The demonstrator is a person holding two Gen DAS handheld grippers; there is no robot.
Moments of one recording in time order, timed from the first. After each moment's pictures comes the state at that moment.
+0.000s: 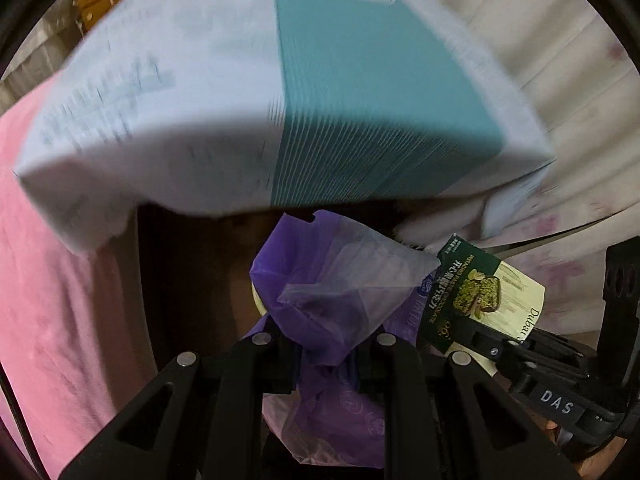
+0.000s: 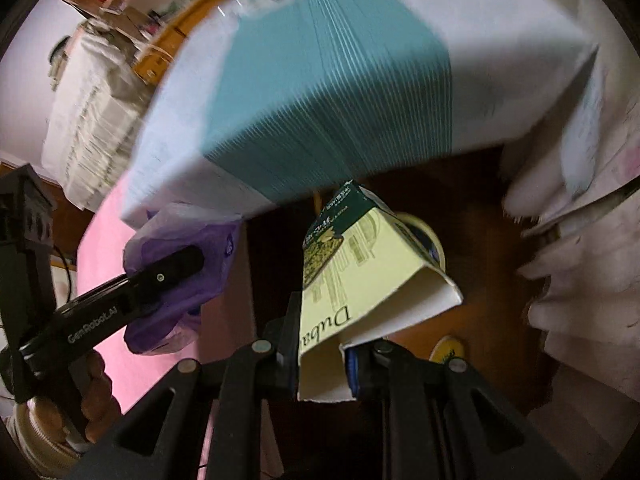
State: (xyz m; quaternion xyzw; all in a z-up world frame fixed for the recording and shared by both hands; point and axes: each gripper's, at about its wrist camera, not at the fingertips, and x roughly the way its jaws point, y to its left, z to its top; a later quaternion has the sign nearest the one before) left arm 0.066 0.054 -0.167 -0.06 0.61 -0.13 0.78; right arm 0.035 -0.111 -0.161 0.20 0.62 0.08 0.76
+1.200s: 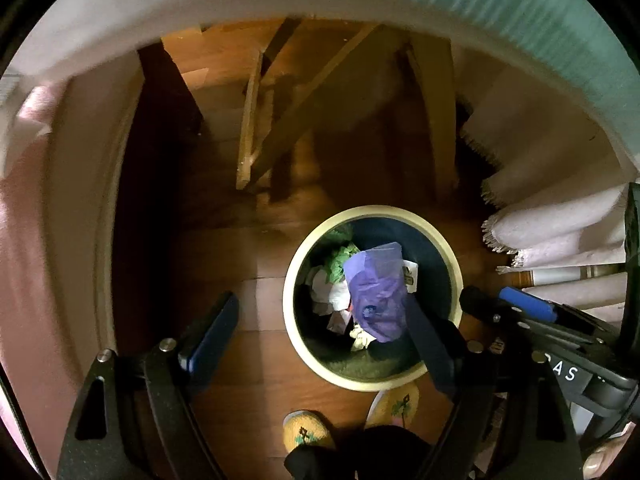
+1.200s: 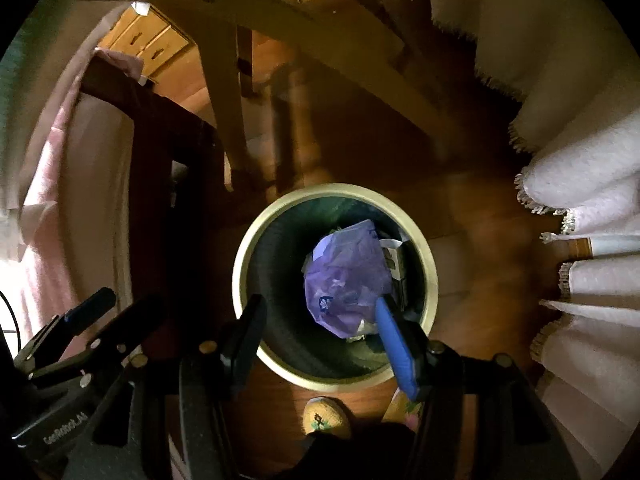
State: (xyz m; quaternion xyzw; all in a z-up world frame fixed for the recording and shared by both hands) left arm 0.106 0.043 -0.373 -0.03 0.62 -0.03 0.78; right arm 0.116 -0.122 -0.380 0.15 0.66 0.04 0.74
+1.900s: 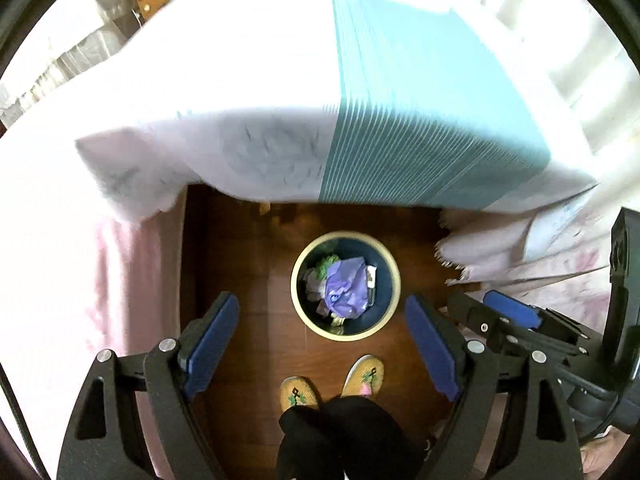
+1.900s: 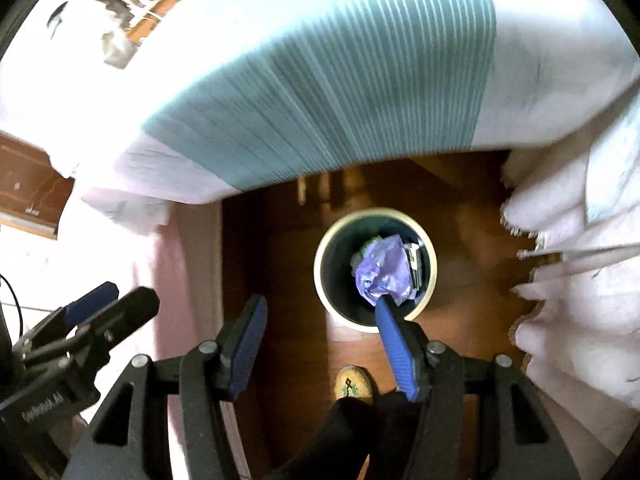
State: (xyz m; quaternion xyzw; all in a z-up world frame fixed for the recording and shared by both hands) left arm 0.056 0.062 -0.121 -0.06 0.59 -0.03 0.80; right arm 0.073 -0.115 -0.146 0.14 0.62 0.11 0.77
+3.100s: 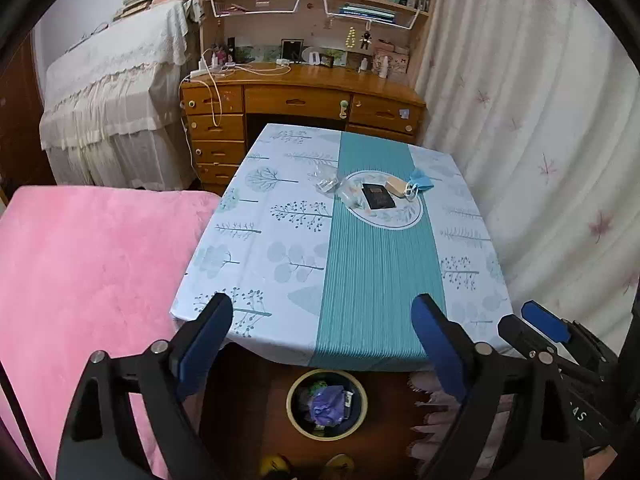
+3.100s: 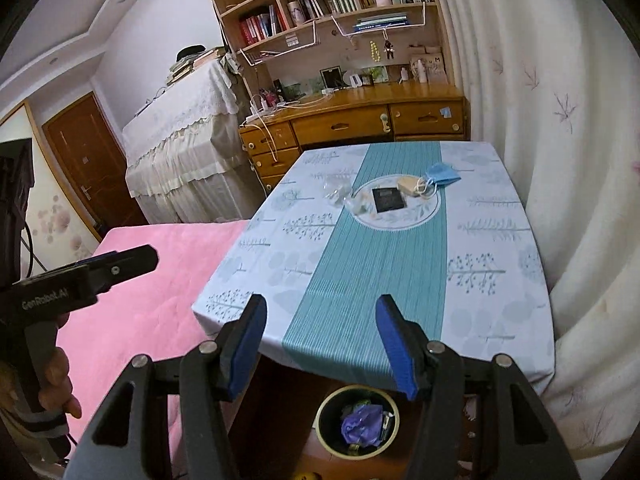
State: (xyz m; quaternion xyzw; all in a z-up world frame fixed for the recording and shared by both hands) left arm 0.076 0.066 0.131 -0.10 0.41 0.03 0.90; right arm 0.121 -0.142 0.103 0.05 0.39 0.20 0.90
